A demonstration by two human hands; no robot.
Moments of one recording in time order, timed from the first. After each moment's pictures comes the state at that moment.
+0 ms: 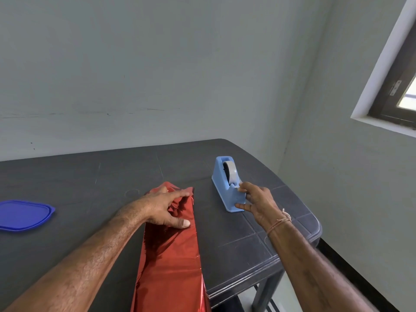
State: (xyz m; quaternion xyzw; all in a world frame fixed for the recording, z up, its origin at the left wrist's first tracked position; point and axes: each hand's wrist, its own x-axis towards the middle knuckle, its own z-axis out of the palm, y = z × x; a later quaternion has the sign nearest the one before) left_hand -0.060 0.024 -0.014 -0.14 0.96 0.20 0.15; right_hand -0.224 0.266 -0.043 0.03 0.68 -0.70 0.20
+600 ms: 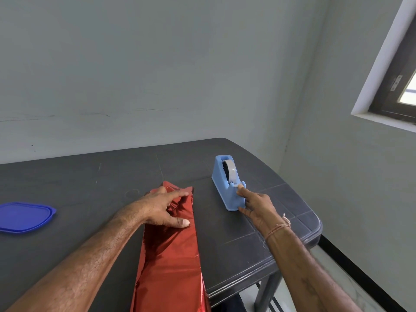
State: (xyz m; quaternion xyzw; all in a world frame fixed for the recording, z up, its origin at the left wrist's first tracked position) left_hand -0.061 0.021 -0.021 -0.14 0.95 0.22 0.14; right_hand -0.216 0.268 -0.055 0.08 0.65 -0.72 0.21
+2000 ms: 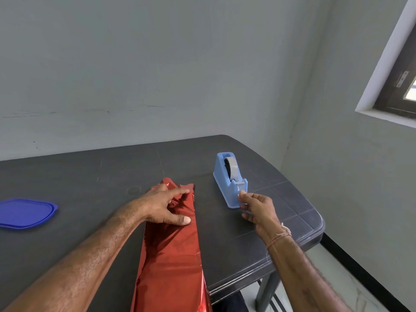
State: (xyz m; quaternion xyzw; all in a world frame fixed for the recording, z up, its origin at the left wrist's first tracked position) left_hand -0.061 0.019 -0.024 -0.14 0.96 0.22 0.14; right_hand -0.202 0.275 -0.071 0.01 0.69 -0.71 0.17
